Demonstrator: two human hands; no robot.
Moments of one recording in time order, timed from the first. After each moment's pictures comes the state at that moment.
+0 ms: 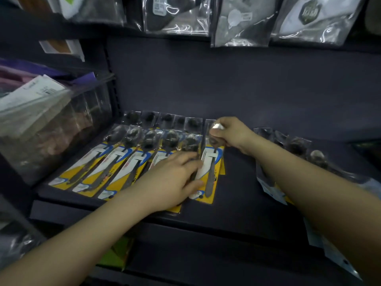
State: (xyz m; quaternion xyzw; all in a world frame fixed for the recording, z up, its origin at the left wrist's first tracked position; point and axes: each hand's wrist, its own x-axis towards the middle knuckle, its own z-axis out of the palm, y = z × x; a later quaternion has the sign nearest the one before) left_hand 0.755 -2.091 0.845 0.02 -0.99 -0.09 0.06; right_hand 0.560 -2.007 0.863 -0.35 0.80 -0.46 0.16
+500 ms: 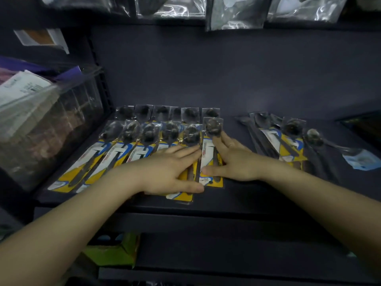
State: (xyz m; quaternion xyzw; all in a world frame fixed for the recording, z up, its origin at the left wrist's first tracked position) left_hand 0.753 -2.130 0.847 -0.06 -0.99 -0.03 -0.11; right_hand 0.643 -1.969 0.845 -0.40 0.90 -0.08 0.15
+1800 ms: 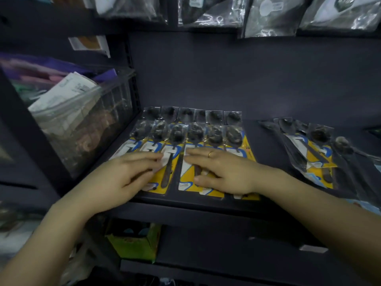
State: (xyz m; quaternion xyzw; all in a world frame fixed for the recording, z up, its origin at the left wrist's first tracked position) left_hand 0.853 -2.213 0.833 -0.03 -0.98 -0.14 0.14; right_hand 0.689 -2.015 0.847 -0.62 0.78 -0.07 0.09
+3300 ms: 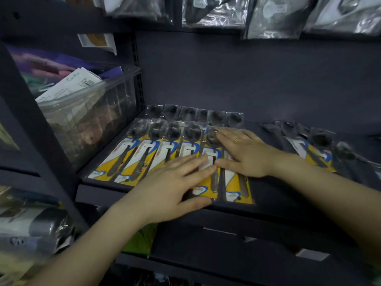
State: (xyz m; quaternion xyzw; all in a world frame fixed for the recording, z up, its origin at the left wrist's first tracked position) left_hand 0.824 -2.129 0.823 -0.04 -0.99 -0.04 0.10; right_hand 0.641 -1.993 0.853 -0.53 0.84 0.07 0.01
